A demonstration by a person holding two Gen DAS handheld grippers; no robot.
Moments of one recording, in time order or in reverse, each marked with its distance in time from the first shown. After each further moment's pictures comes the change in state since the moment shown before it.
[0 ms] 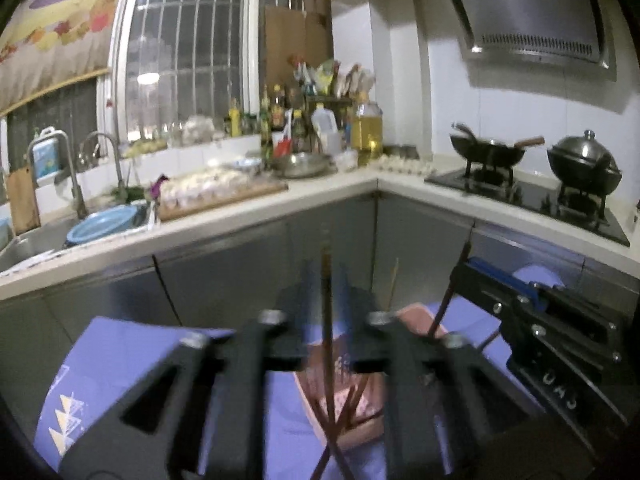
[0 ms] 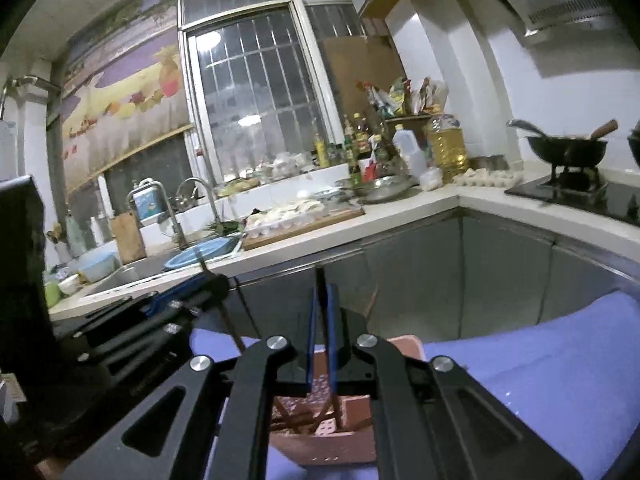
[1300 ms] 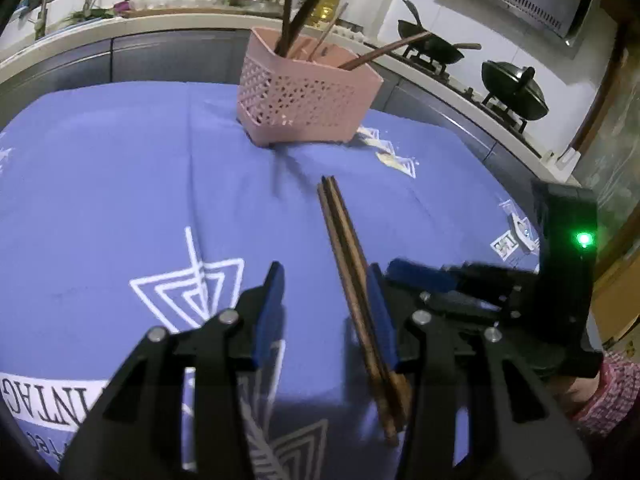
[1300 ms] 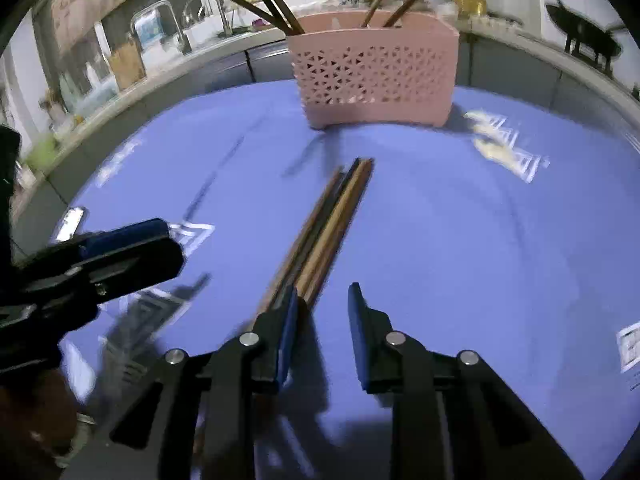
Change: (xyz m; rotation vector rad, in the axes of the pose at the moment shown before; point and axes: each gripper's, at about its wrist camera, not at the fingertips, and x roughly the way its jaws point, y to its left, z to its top) left arm -0.106 0.006 -0.221 -0.197 0.416 -0.357; right arm -0.073 0.041 -0.207 -0.111 0.587 -0.087
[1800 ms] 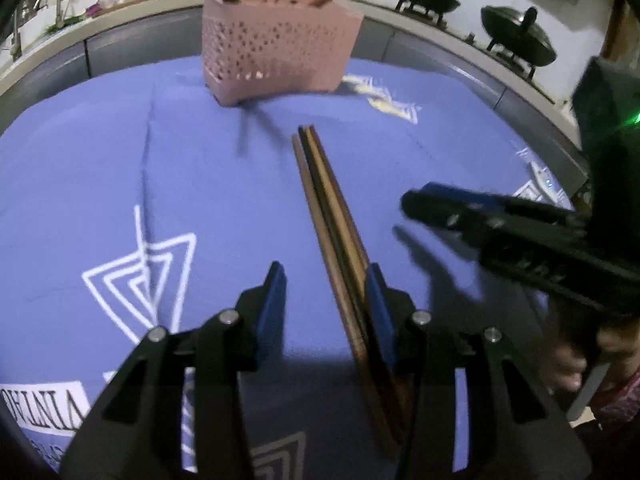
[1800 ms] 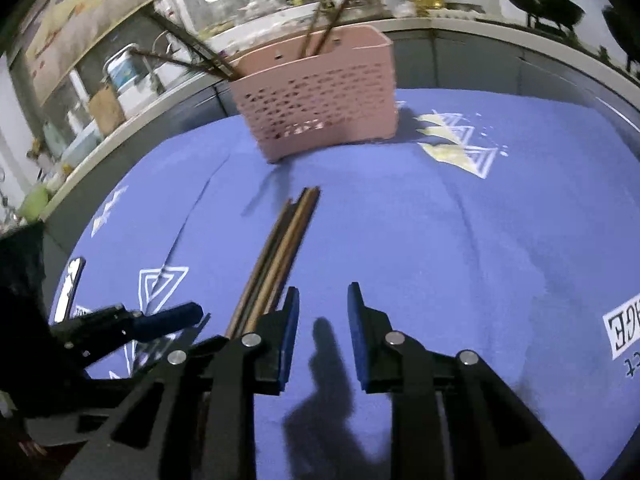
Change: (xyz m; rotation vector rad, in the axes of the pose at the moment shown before) left arm 0.050 -0.030 -0.008 0.095 0.136 0.071; right arm -0.011 -0.046 0.007 0.175 -0.051 0.038
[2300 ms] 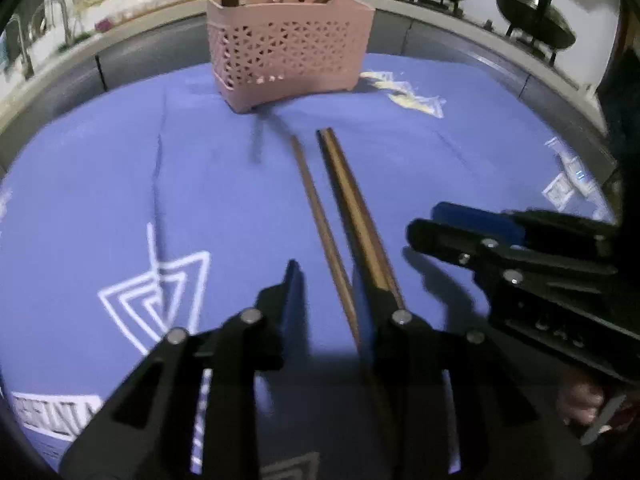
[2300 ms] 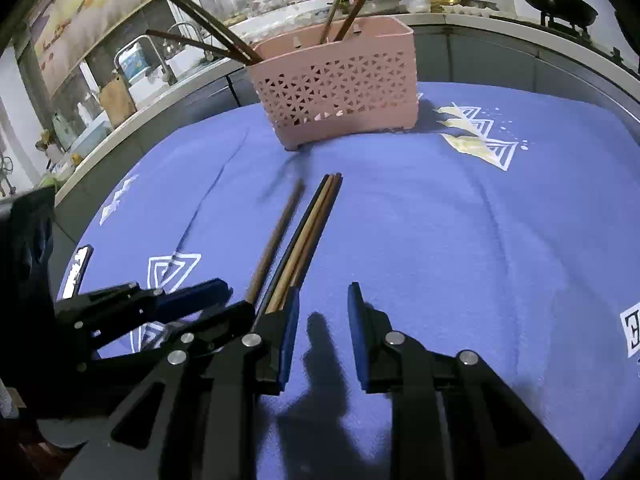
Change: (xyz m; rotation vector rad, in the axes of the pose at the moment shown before) left arm 0.009 -0.009 0.008 0.062 0.003 0.154; right arm 0.008 0.013 -0.008 -0.038 0.024 0.035
